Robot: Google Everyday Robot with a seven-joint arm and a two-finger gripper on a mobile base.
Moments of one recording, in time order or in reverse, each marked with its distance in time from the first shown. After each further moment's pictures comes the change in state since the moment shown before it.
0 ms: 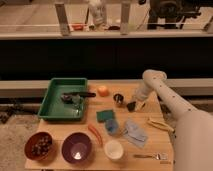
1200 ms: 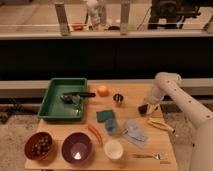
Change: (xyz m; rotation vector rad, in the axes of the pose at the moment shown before) arm 0.061 0.037 -0.036 0.005 0.083 0.105
